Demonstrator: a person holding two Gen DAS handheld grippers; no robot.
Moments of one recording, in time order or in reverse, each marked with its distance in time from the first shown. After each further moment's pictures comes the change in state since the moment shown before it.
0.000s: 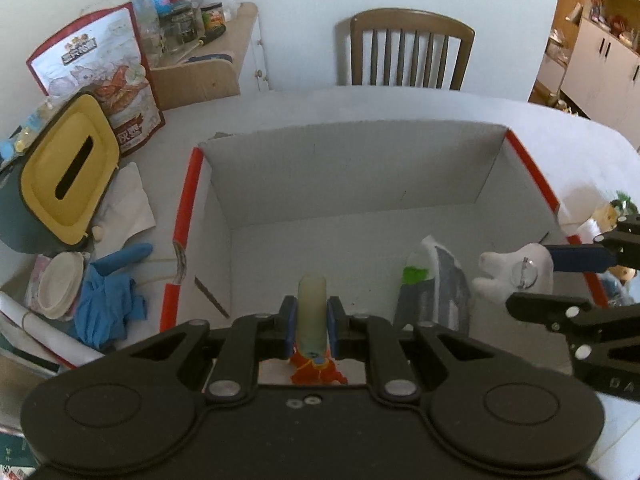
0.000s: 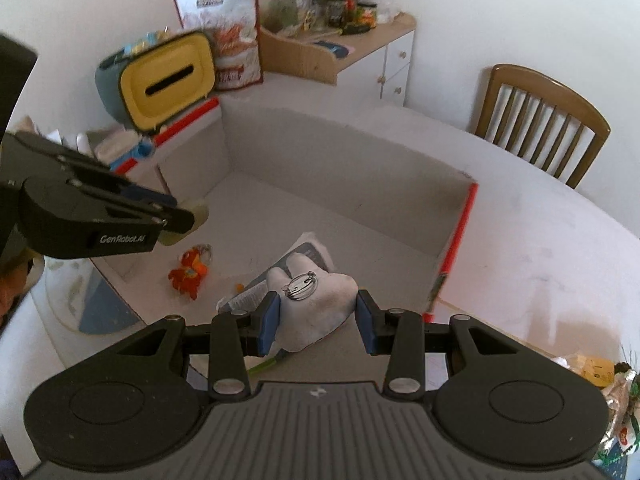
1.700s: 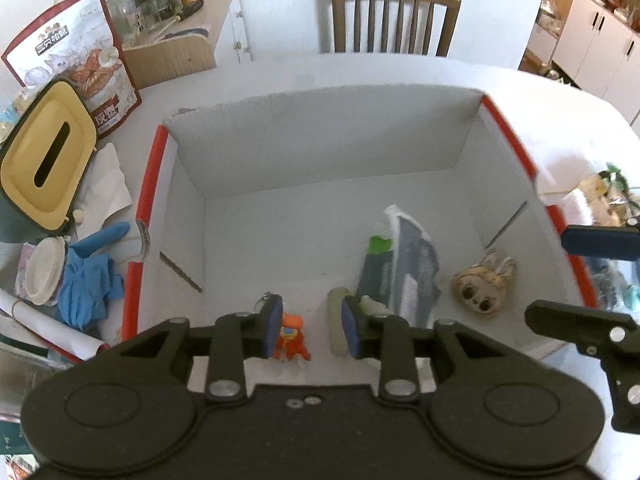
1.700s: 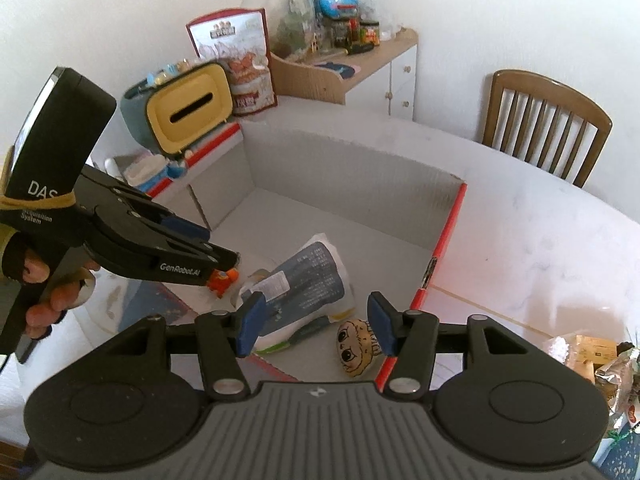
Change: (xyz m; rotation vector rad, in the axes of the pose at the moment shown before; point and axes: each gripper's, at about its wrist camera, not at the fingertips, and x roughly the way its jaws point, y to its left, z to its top) left arm -0.003 -0.017 0.002 0.029 0.097 -0.034; right arm -0.047 -0.014 -0.017 0.058 -0.078 0.083
